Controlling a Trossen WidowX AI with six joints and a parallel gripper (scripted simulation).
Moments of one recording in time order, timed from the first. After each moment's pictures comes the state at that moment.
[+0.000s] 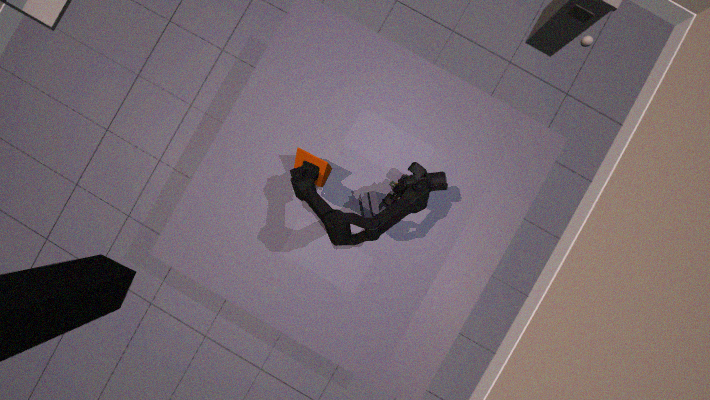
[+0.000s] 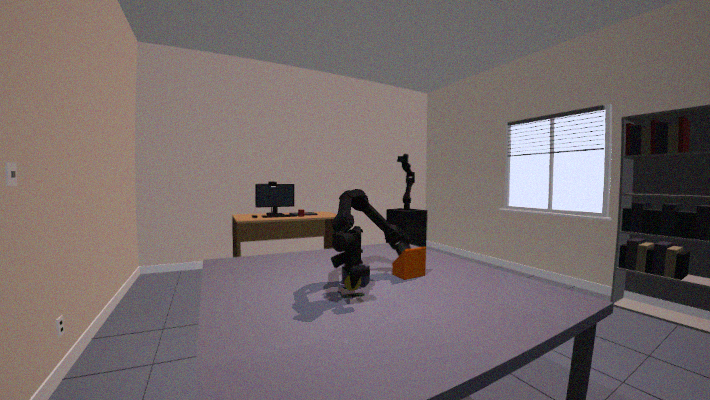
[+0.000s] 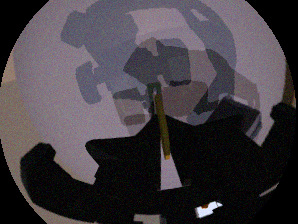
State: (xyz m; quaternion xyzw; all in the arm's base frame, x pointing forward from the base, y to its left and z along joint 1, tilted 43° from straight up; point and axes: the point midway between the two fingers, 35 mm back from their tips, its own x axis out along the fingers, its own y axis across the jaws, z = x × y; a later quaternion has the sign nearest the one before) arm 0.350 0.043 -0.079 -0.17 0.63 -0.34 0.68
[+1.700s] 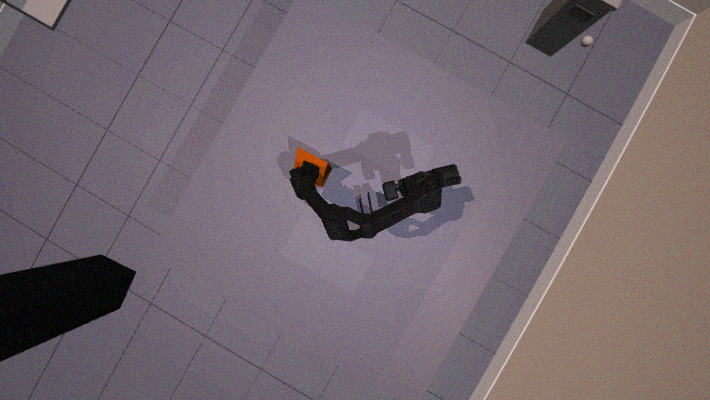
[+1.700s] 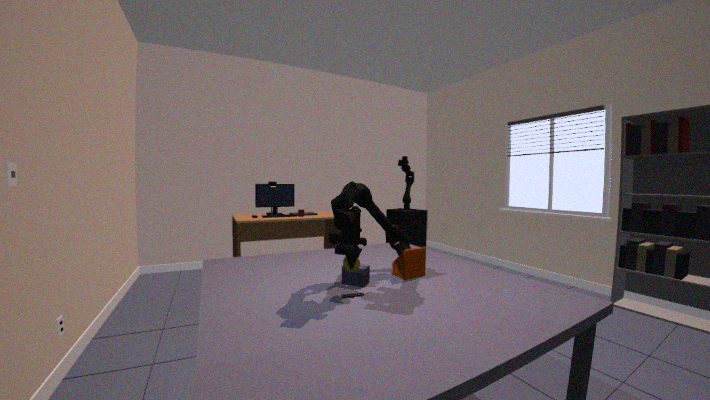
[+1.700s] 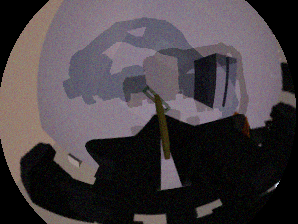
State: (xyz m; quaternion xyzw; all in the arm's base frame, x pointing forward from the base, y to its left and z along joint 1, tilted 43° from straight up) arm 0.359 0.095 -0.026 0.05 0.49 -0.52 0.70
